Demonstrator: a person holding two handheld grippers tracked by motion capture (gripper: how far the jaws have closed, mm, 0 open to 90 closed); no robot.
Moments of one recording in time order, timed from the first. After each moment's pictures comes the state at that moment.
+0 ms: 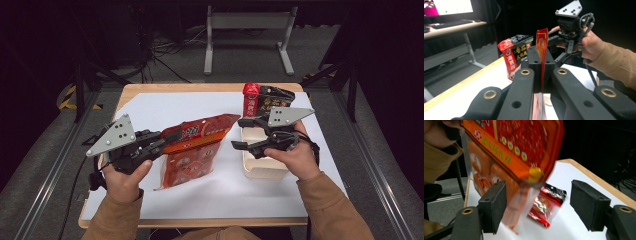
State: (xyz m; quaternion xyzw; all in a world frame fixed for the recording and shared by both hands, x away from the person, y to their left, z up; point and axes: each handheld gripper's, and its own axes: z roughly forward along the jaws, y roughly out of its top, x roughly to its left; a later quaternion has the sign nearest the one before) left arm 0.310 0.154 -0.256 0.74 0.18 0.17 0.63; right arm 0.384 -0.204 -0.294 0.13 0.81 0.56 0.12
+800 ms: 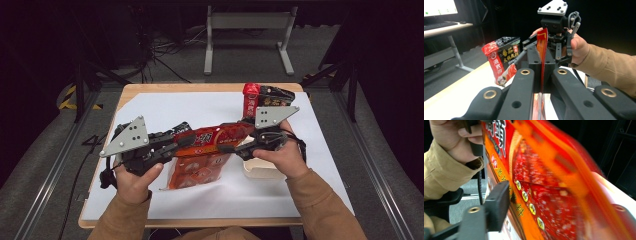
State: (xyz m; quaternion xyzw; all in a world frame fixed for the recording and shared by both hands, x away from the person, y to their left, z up) left arm 0.311 0.136 -0.258 0.74 0.15 0.14 0.64; right arm 0.384 -0.174 -0.289 0.06 0.81 0.59 0.07
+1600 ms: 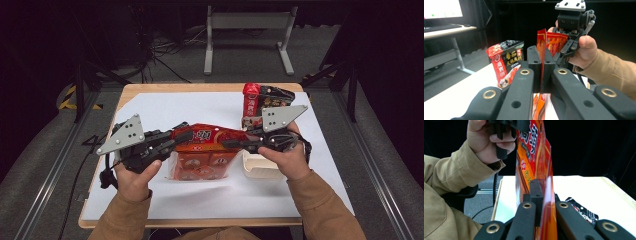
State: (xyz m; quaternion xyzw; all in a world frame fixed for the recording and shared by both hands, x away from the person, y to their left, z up) left arm 0.318 0.141 -0.264 0.72 0.16 0.14 0.66; right arm 0.371 -0.182 -0.272 0.02 0.81 0.58 0.06
